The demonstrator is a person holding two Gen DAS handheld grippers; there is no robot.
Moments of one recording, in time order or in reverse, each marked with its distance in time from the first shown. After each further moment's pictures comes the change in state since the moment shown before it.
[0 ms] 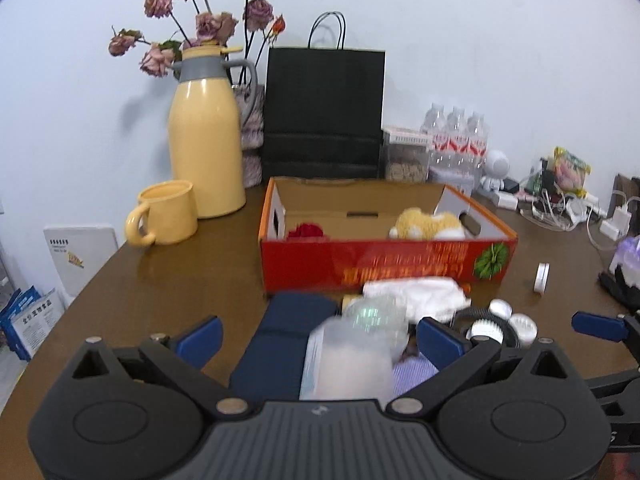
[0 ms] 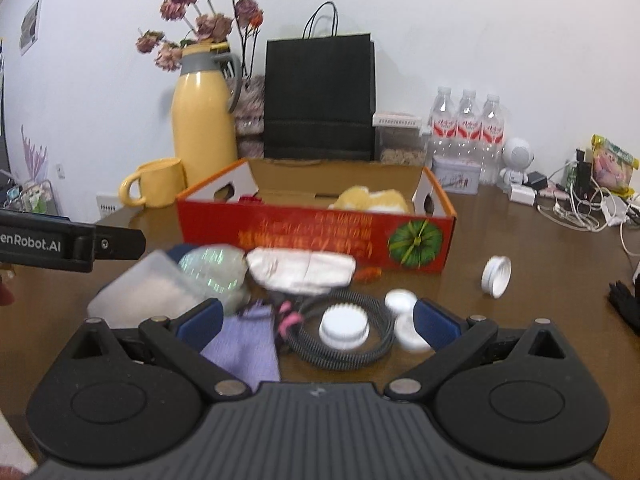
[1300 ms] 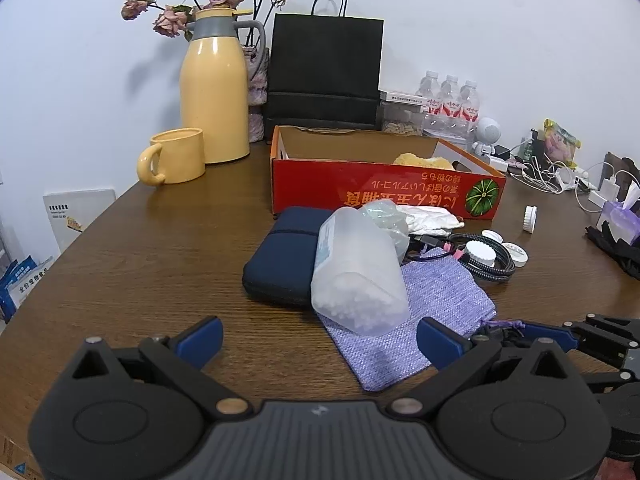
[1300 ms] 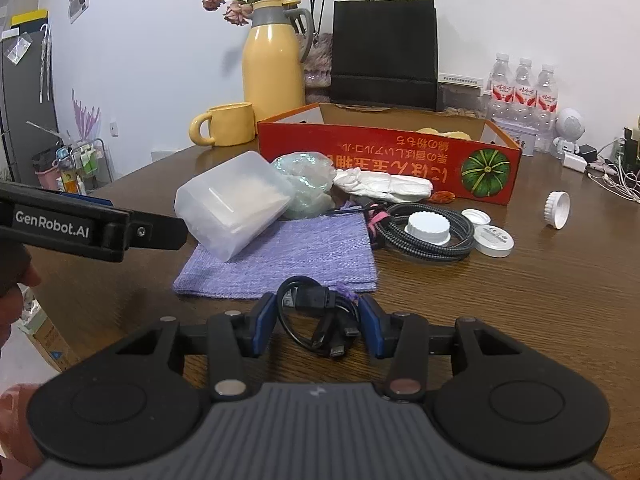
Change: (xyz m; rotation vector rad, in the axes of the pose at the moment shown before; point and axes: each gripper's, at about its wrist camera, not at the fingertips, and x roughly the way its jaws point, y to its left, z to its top) left arm -0.028 0.013 -0.063 -0.012 0.061 -0.032; right arm -0.020 0.031 -0.059 -0.060 0.077 0.152
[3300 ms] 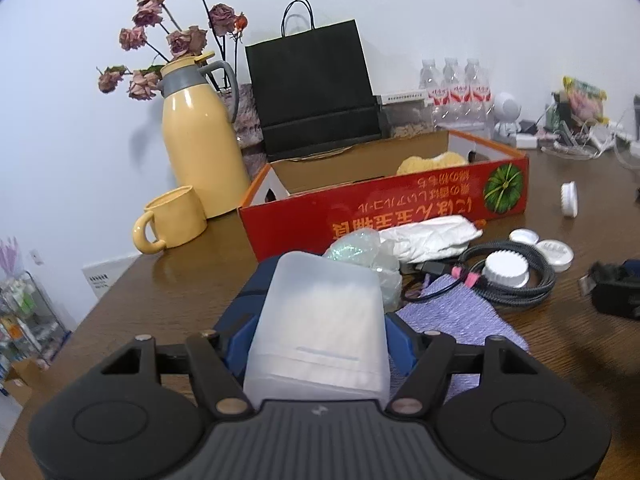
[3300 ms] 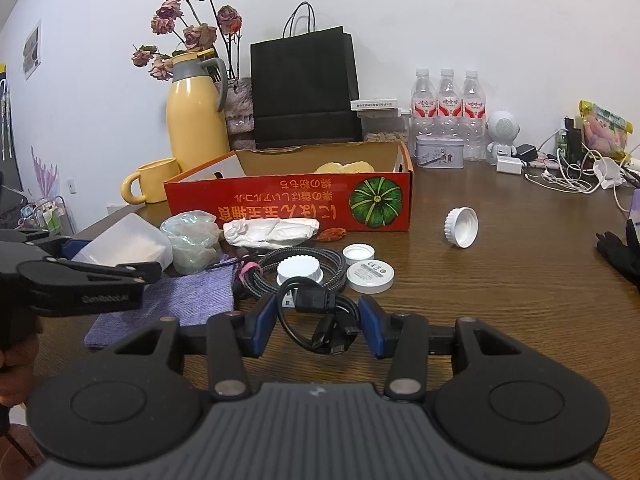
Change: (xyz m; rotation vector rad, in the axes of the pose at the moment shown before) left arm 0.054 -0.075 0.020 0.183 -0.083 0.196; right arm -0.014 -0.088 0.009 0.118 -0.111 -0.092
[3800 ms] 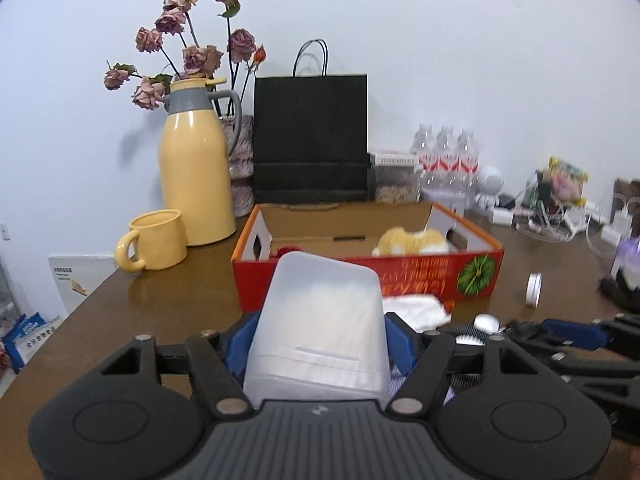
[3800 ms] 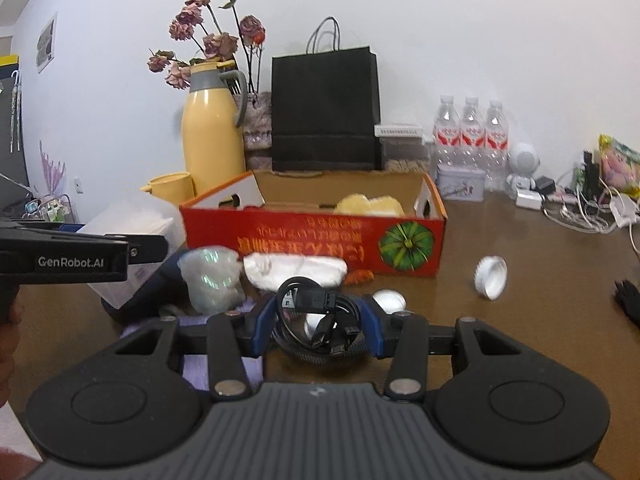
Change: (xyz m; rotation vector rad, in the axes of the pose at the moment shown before) left arm -0.021 0.032 0.039 -0.159 -0.099 -0.128; right arm 0.017 0.028 0.035 -0.057 -0.040 0.013
